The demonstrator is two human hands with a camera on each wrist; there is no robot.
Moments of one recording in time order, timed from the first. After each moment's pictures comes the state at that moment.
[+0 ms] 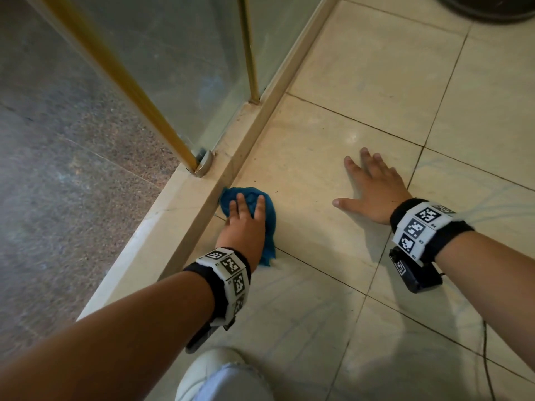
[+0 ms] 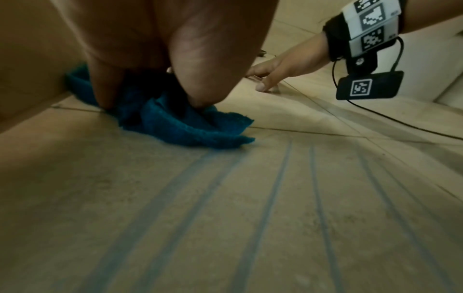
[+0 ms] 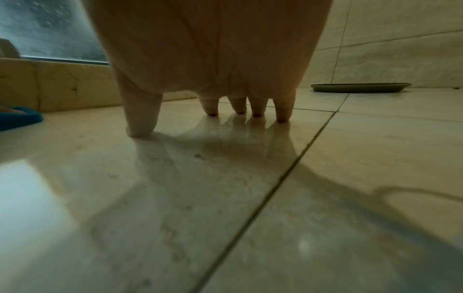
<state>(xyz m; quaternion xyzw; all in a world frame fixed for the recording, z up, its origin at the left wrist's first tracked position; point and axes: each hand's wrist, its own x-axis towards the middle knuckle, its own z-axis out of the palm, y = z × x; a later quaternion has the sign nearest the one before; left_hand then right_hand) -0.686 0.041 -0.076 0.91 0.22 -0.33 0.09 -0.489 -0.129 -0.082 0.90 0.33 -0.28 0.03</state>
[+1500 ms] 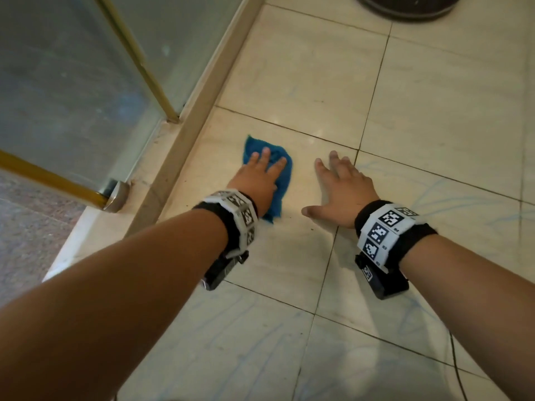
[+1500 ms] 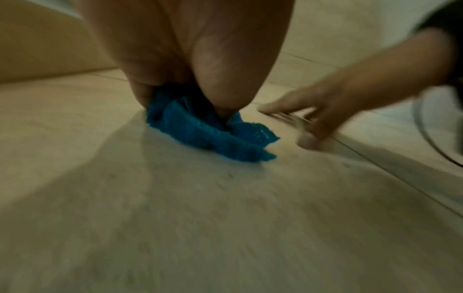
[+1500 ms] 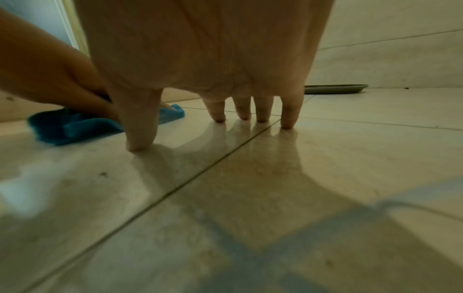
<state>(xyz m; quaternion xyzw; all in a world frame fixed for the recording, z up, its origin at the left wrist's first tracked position) -0.518 0.012 -0.083 0.95 0.06 -0.28 0.11 -0.461 -0.164 -0.076 0.93 0.26 -0.27 0.01</state>
